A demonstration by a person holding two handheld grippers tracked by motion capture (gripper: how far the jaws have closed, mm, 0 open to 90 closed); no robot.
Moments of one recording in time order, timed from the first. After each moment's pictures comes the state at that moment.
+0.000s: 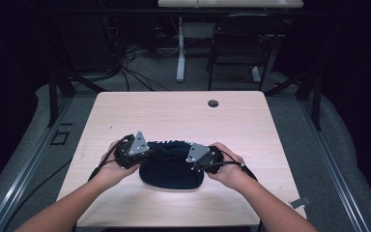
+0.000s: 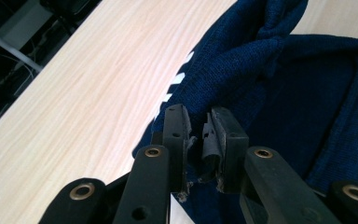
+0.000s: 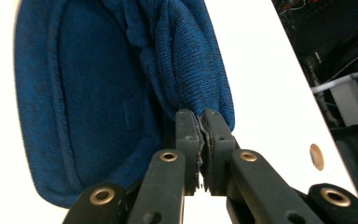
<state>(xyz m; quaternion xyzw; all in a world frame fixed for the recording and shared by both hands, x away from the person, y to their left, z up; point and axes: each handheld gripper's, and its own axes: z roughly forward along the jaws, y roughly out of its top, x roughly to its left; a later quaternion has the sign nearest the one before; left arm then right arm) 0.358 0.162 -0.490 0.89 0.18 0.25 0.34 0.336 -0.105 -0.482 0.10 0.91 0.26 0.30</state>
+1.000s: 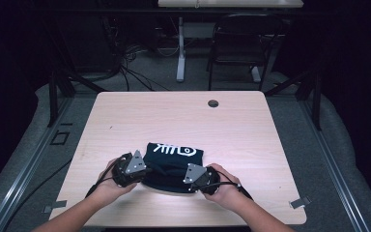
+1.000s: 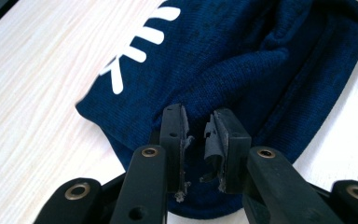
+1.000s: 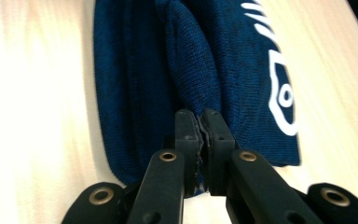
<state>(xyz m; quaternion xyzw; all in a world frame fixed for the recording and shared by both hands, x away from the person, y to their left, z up) 0.326 0.172 -0.531 0.90 0.18 0.21 0.33 0.298 -0.096 -0.525 0.11 0.93 0.27 0.24</state>
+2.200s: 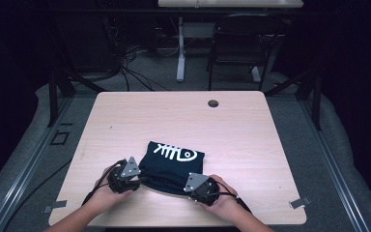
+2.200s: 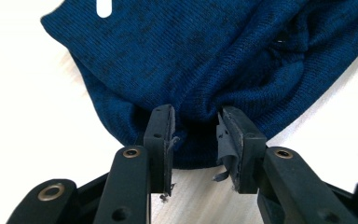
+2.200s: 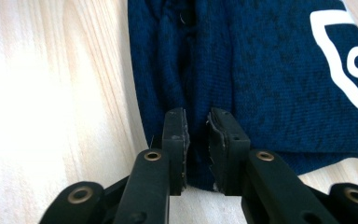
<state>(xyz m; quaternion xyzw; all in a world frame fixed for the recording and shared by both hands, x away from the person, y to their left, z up) 0.323 0.189 -0.562 0.90 0.24 0.17 0.33 0.283 -0.097 -0.556 0.15 0.93 0.29 0.19</state>
